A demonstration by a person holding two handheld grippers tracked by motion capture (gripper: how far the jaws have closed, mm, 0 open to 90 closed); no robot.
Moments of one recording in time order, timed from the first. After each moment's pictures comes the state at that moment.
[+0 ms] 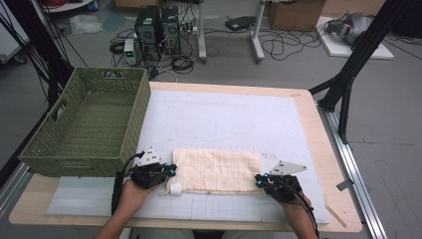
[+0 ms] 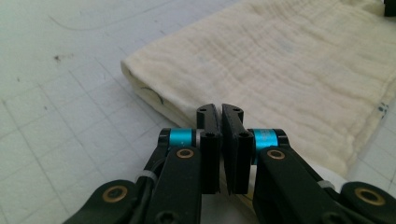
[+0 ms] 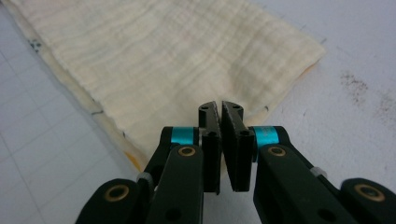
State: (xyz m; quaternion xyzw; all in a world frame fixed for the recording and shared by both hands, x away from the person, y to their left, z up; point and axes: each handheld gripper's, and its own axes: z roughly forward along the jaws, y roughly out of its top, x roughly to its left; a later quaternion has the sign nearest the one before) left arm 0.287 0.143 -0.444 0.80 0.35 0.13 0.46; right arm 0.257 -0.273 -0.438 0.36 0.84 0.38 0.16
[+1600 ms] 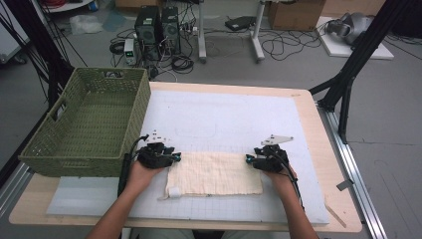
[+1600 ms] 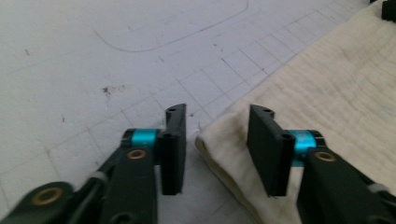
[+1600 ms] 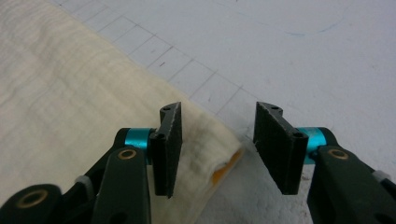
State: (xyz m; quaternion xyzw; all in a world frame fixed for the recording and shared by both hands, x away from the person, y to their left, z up) left arm 0.345 0.137 -0.450 0.80 0.39 0.11 0.43; right arm 0.344 -0.262 -0.447 0.41 0.82 0.38 0.16
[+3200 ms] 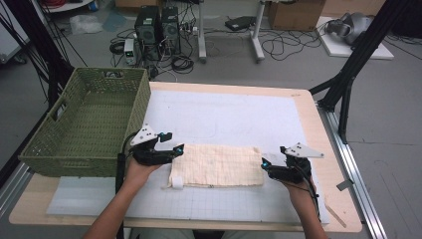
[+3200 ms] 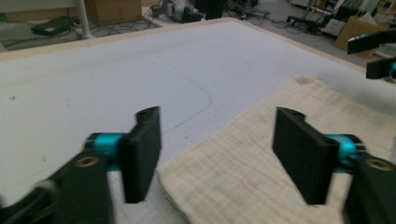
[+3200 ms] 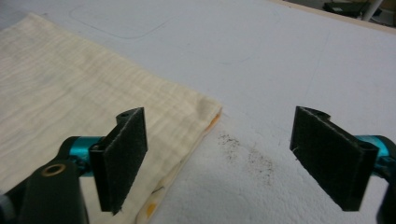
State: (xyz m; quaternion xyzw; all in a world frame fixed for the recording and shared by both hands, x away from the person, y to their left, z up) left arm 0.332 0.143 -0.418 0.73 0.34 0.16 0.57; right arm 0.291 -0.300 -0.420 0.42 0.76 0.43 0.25
